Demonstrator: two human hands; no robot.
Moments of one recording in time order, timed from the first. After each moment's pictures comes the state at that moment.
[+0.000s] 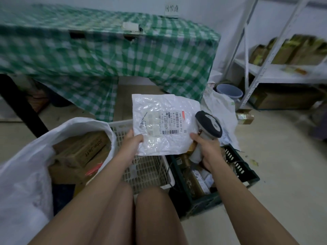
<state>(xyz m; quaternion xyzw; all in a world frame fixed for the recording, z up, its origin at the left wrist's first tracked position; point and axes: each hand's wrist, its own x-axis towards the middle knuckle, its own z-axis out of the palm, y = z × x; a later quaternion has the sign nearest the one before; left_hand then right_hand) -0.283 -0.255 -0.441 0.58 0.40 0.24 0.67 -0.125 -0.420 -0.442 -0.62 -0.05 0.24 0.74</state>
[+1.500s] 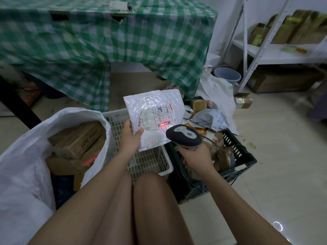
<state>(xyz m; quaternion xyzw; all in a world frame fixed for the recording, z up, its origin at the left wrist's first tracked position) -0.270 -0.257 -0.487 0.65 0.40 0.30 0.57 -0.184 -0.449 -0.458 -0.81 -0.17 0.22 0.52</state>
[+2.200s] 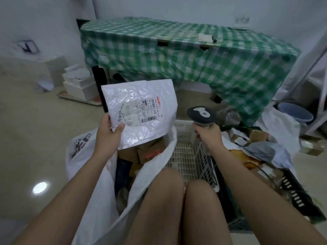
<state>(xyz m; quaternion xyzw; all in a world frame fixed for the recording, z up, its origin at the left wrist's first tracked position) -0.516 -0.197 -0.409 0.61 0.46 0.49 0.42 -0.250 -0.302 -0.395 -0.74 -0.28 0.26 0.55</state>
